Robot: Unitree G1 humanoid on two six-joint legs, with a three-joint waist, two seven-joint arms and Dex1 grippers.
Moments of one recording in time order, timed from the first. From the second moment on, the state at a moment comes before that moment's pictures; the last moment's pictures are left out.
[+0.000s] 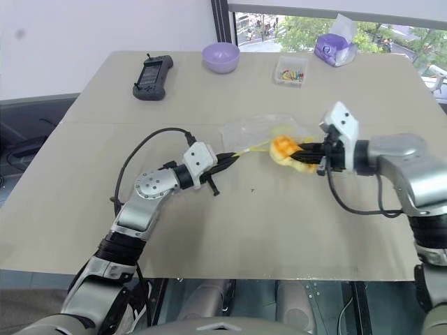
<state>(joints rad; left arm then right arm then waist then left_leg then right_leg) -0.45 0.39 -0.19 0.09 -0.03 -0.01 -0.75 -0.59 -0.80 0.09 -0.16 0.43 0.72 1.01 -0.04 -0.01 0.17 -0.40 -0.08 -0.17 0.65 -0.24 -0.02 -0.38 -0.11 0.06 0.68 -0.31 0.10</state>
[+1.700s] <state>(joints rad) -0.45 0.37 -0.24 0.09 -0.02 -0.08 -0.81 -0.88 -0.59 0.03 0.22 0.41 1.22 0.75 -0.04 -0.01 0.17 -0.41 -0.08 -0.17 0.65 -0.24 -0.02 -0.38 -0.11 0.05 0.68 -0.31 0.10</state>
